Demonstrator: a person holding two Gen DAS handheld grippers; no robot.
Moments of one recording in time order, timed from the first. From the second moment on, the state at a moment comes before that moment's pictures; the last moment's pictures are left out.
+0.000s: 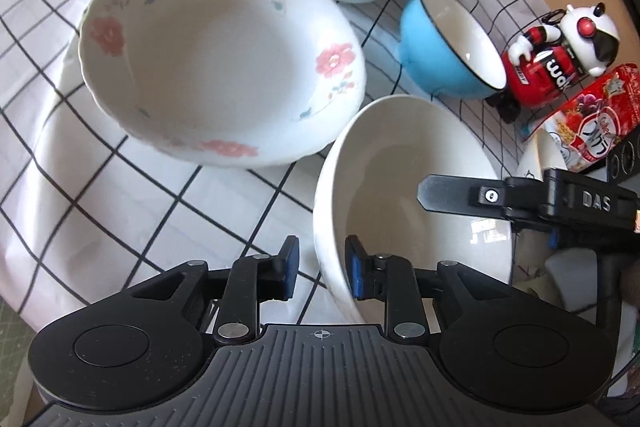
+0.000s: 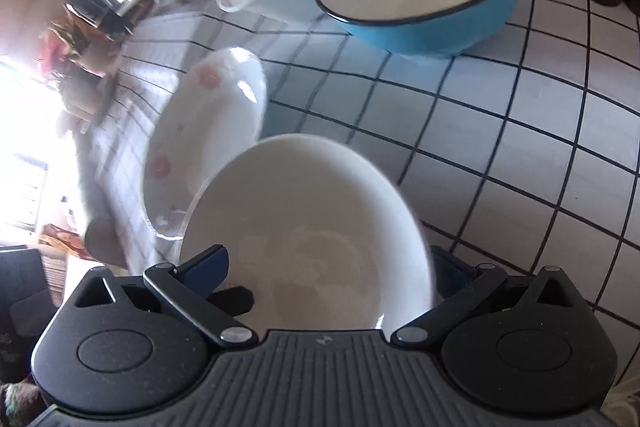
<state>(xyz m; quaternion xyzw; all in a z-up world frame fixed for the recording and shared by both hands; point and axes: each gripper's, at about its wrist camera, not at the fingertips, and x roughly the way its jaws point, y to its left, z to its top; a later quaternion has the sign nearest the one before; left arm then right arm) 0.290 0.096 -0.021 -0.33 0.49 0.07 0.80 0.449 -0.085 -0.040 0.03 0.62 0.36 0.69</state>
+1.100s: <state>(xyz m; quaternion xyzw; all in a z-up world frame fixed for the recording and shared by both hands) 0.303 0.087 -0.025 -0.31 0.50 0.07 0.81 0.466 -0.071 -0.043 -0.02 0.68 0.36 0.64</state>
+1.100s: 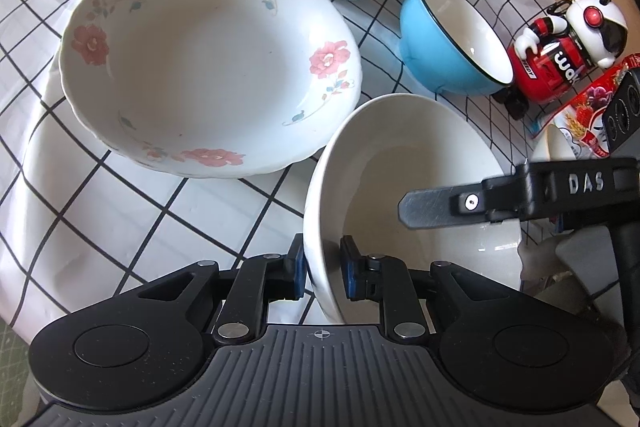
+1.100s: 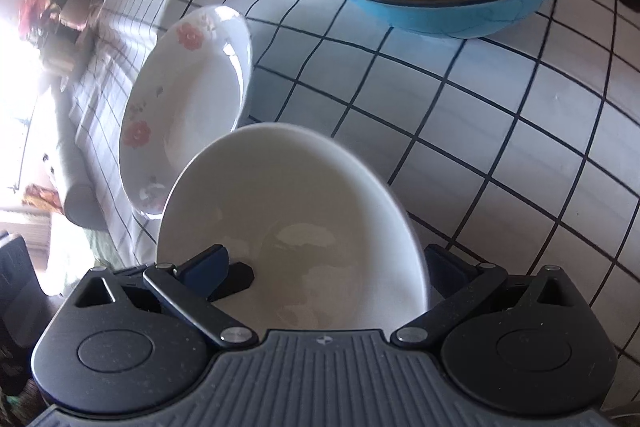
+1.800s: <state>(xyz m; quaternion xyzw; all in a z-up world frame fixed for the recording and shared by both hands) 0.303 0.087 -0.025 -0.31 0.50 0.08 0.80 0.475 -0.085 -0.042 0.00 0.67 0.41 0.62</state>
